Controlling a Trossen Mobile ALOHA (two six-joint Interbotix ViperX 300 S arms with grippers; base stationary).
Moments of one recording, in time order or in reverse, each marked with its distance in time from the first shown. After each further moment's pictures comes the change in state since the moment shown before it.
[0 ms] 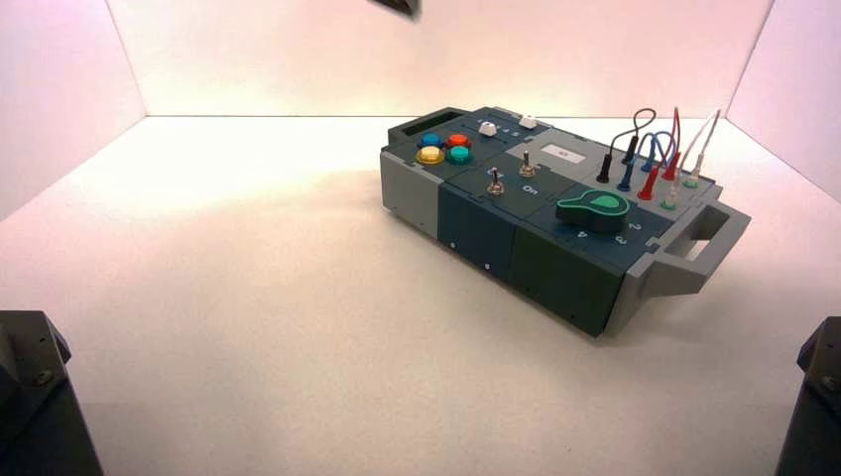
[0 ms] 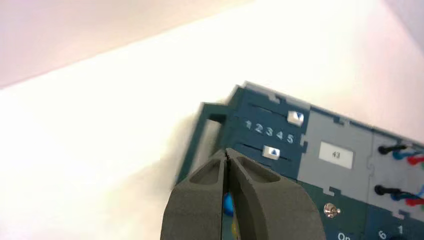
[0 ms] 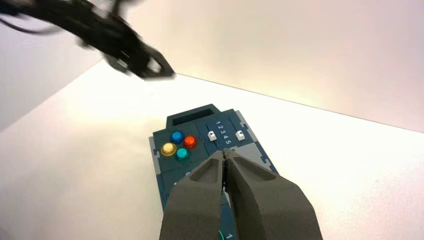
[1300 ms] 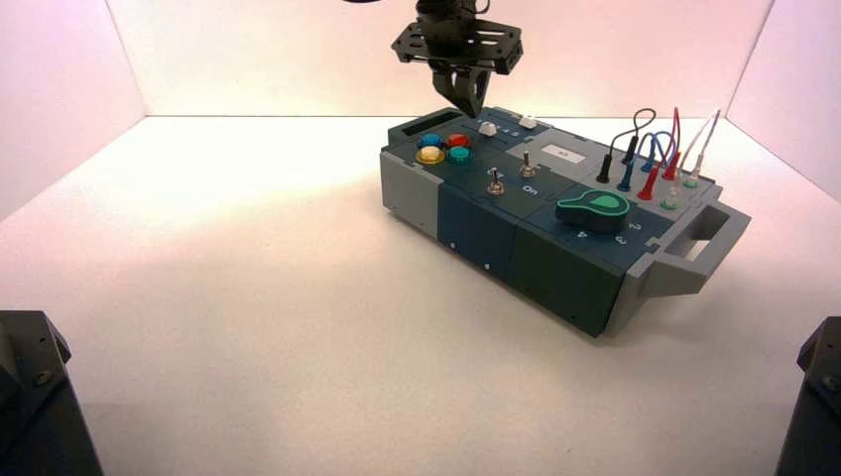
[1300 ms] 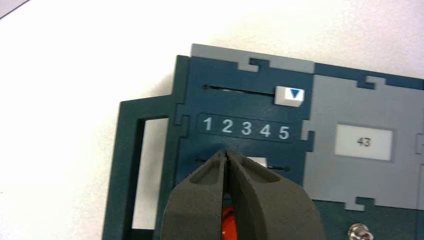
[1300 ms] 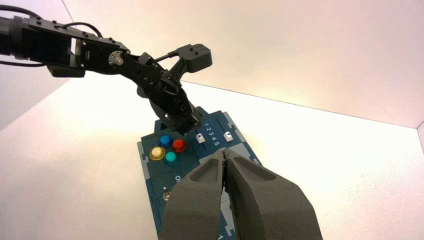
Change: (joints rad) left arm -0.075 0.322 -0.259 0.014 0.143 0.098; right arm -0.055 -0.014 0.000 0.000 0.002 0.000
